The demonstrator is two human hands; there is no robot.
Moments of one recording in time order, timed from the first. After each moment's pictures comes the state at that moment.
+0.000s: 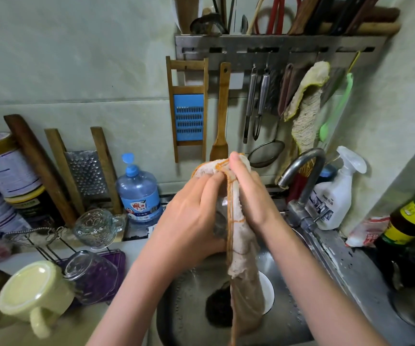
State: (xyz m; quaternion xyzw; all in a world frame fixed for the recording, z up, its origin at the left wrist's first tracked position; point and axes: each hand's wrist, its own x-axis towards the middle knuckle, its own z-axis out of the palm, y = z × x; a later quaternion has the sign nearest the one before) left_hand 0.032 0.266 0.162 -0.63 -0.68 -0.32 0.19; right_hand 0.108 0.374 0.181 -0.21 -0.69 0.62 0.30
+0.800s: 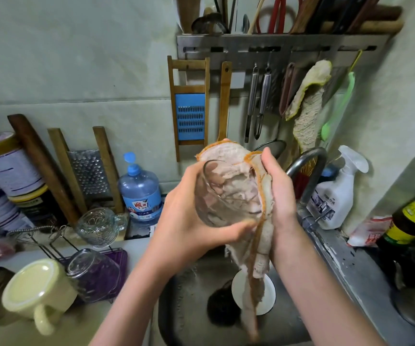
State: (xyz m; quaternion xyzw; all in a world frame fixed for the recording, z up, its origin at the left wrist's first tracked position) left_hand 0.045 0.252 0.182 -0.52 -0.64 -0.56 -0.05; right_hand 0.120 0.370 0.195 -0.15 -0.35 0.89 0.25
